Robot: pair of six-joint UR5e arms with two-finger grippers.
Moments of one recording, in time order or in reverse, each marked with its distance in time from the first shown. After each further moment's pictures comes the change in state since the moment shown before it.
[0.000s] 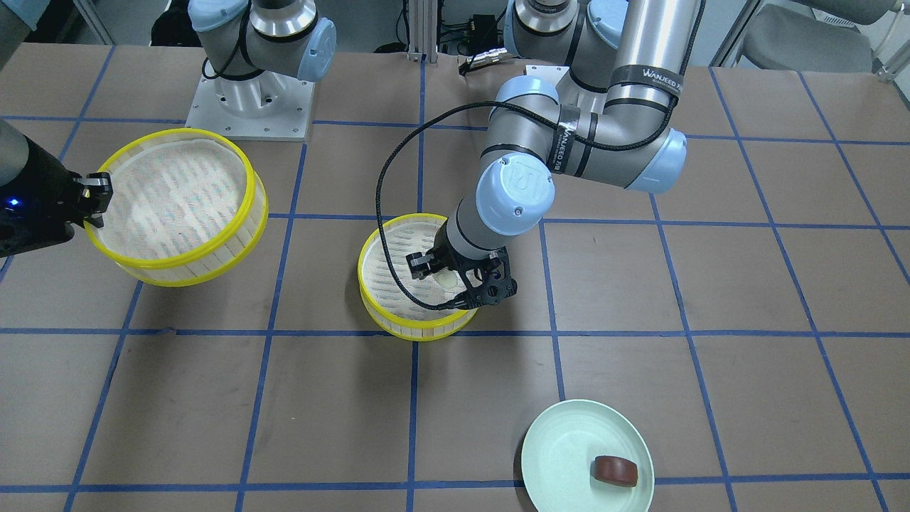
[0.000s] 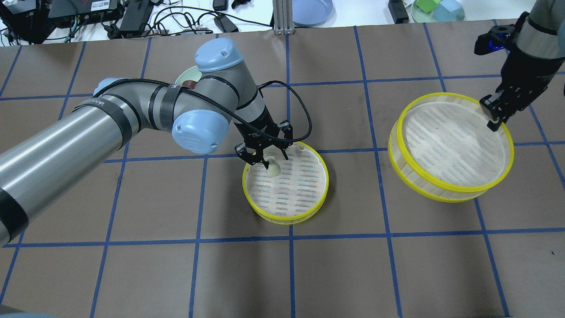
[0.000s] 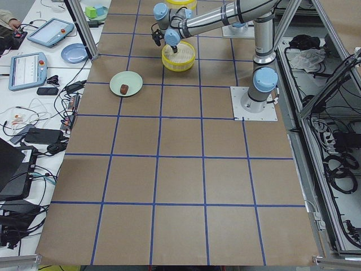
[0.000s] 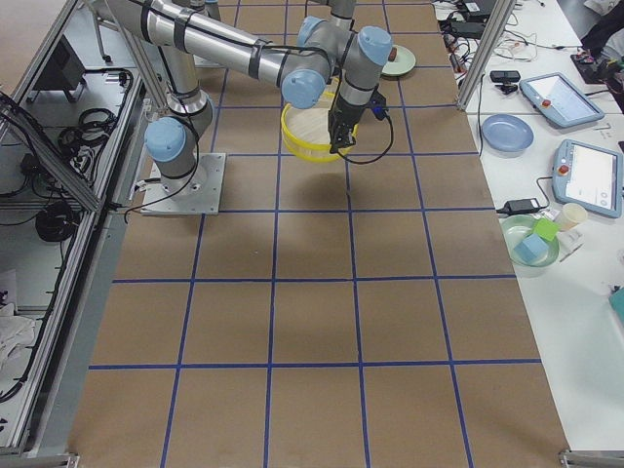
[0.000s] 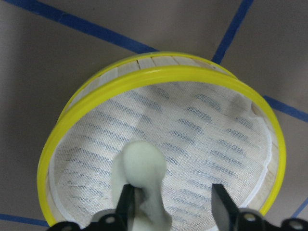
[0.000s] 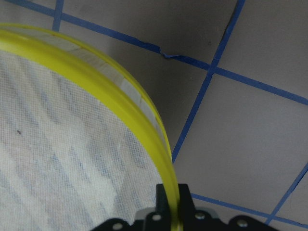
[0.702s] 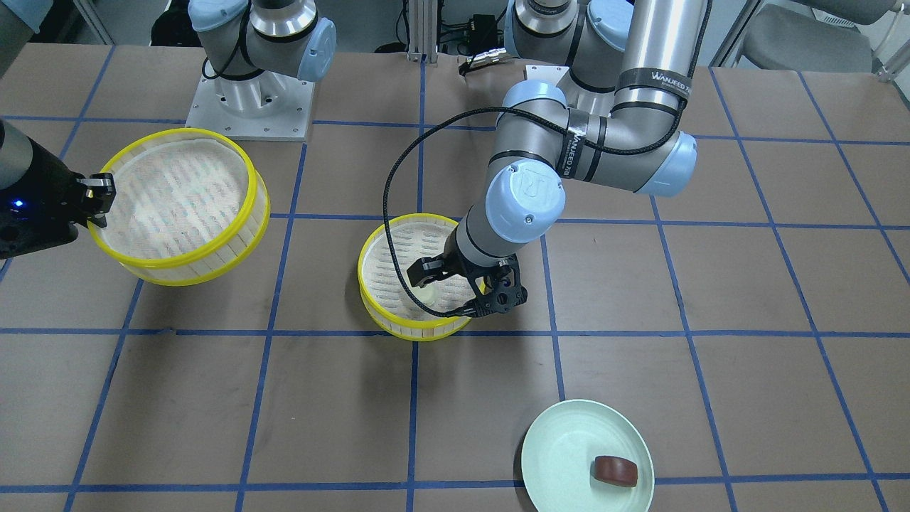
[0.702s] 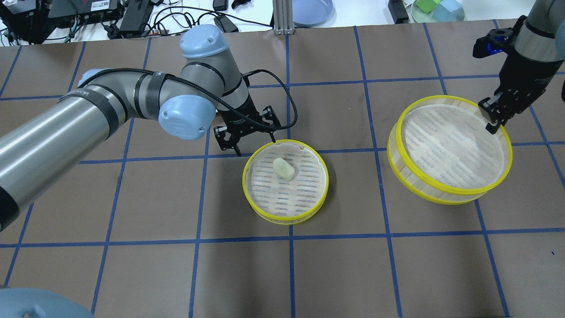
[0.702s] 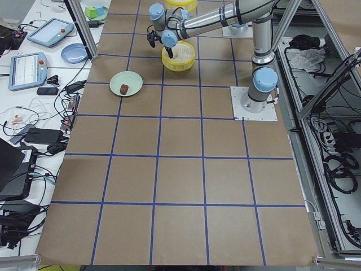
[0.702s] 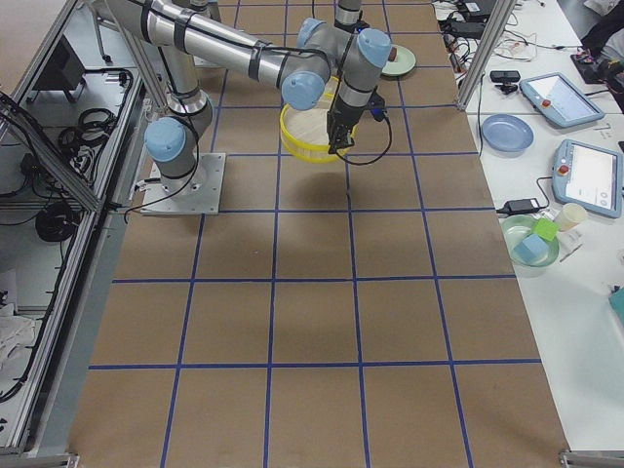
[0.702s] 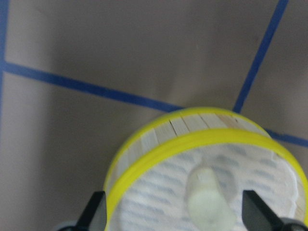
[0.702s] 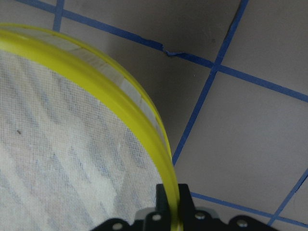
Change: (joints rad) left arm 0.084 -0.011 0.063 0.002 0.124 0.215; right arm 0.000 0.000 0.008 -0.001 0.002 0.002
